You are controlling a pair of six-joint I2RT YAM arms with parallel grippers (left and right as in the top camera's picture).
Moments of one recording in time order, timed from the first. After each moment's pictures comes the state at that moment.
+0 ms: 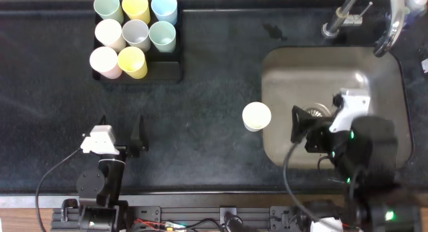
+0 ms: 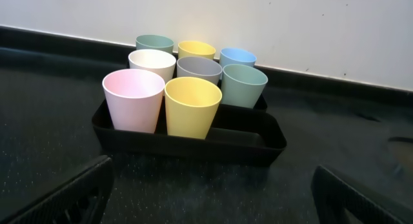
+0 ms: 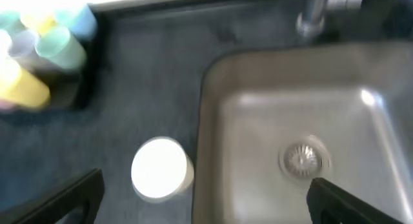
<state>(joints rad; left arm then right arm) -0.04 0.01 0.01 -0.08 0.02 -0.18 0.13 0.80 1.12 -1.09 -0.07 0.22</state>
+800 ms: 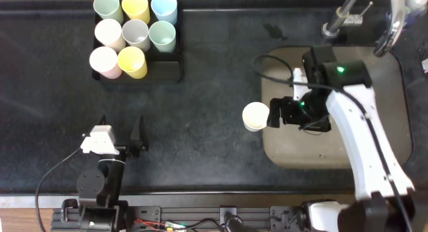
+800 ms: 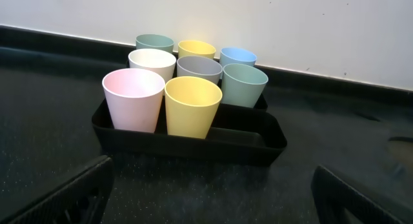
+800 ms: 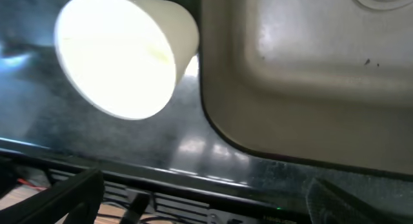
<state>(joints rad) -0.04 0.01 0.01 -0.08 0.02 -0.18 0.13 1.53 1.31 -1.43 -0.24 0.11</state>
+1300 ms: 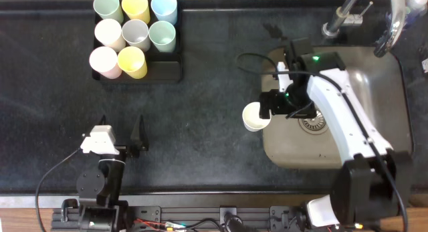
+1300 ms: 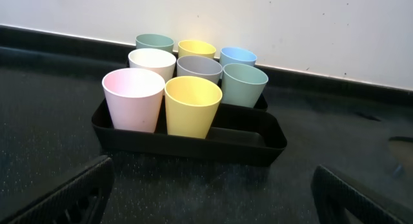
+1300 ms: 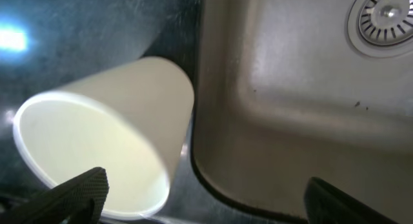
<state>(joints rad) -0.04 0.01 0.01 -0.08 0.02 -0.18 0.19 1.69 1.31 -1.26 -0.19 0.09</state>
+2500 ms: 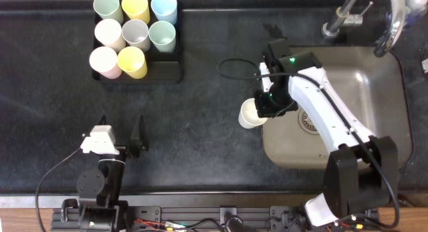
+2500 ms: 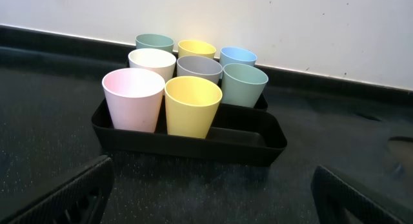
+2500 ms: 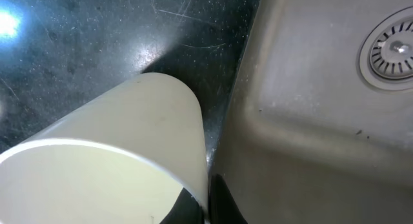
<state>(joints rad) -0.04 0.01 0.01 -0.08 0.02 -0.18 0.30 1.74 1.31 -1.18 -0.17 0.10</state>
